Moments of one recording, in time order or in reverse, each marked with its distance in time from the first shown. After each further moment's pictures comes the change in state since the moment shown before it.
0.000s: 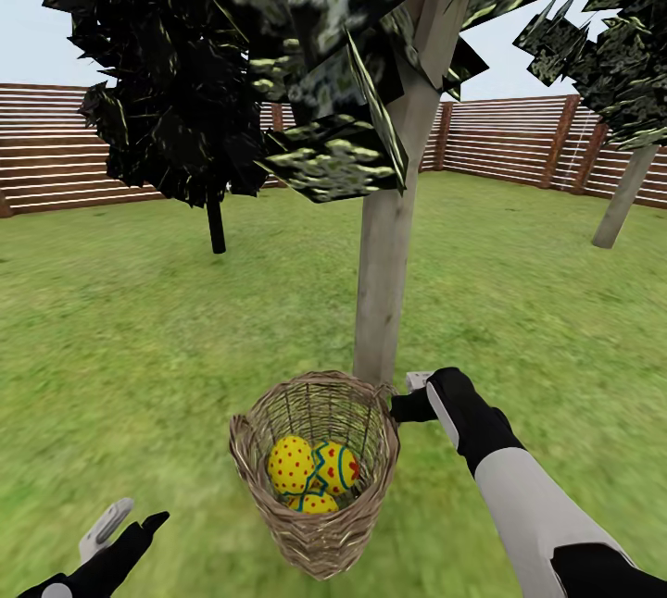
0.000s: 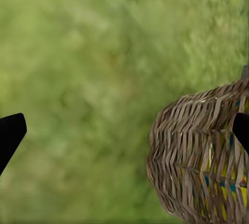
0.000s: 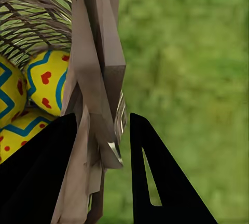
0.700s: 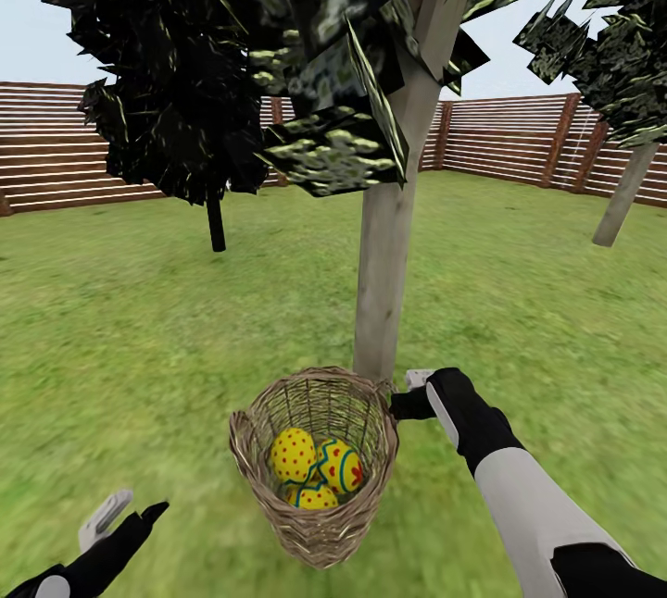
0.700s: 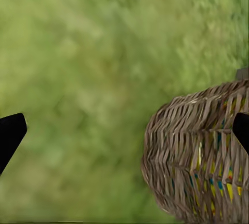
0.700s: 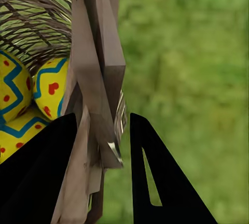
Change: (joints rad) left arm 0.000 -0.001 0.001 -0.048 0.006 0.014 -0.005; right arm 0.000 0.000 0.002 0.000 -0.003 -0.033 -0.001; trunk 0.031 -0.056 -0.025
